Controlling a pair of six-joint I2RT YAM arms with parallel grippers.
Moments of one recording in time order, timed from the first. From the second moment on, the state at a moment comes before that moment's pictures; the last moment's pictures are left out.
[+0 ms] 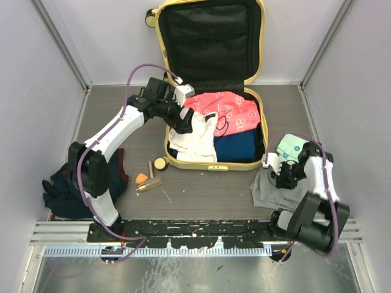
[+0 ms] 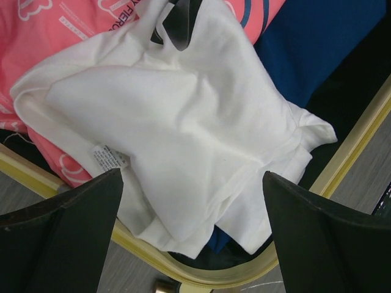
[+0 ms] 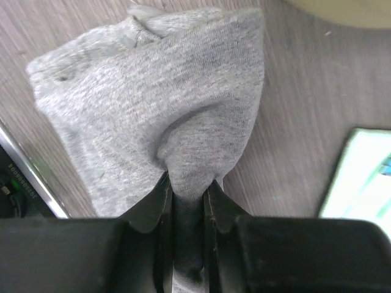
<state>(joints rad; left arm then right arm) -0.47 1.79 1.63 -0.64 0.51 0.22 -0.41 1.25 0.73 -1.05 -0.47 -1.59</state>
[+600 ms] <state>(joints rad) -0.43 1.67 1.55 -0.59 0.47 0.22 -0.06 0.99 1.09 -1.28 -0.70 -1.53</state>
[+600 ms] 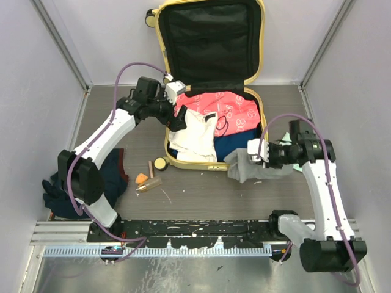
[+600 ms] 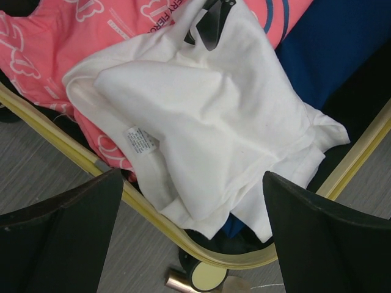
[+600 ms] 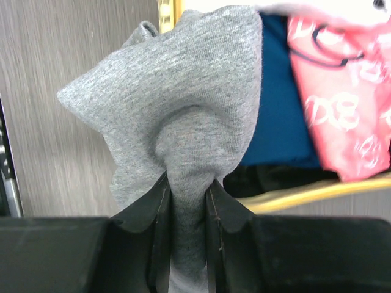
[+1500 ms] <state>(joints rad) -0.34 1.65 1.51 -0.60 0.45 0.22 0.25 1.83 1.43 -0.92 -0.56 -1.14</state>
